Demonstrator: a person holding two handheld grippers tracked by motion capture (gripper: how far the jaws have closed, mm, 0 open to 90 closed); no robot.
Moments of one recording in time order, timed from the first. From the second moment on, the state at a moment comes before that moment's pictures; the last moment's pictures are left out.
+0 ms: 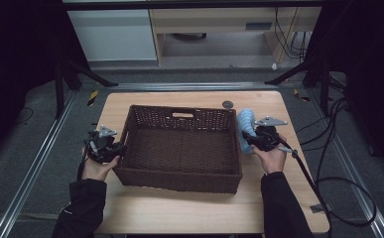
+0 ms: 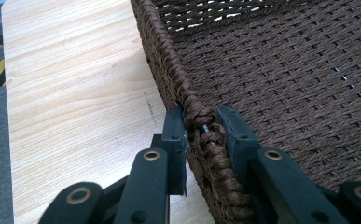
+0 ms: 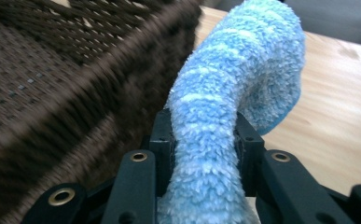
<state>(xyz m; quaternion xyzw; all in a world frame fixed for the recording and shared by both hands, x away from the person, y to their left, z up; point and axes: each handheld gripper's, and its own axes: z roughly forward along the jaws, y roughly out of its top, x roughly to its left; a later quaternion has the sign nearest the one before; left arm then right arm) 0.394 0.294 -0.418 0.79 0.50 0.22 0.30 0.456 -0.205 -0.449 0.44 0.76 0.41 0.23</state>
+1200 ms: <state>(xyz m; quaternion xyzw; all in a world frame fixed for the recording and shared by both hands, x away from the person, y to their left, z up) 0.397 0.292 -0.418 0.78 0.50 0.22 0.30 0.449 -0.201 -0.437 0.39 0.78 0.43 0.25</state>
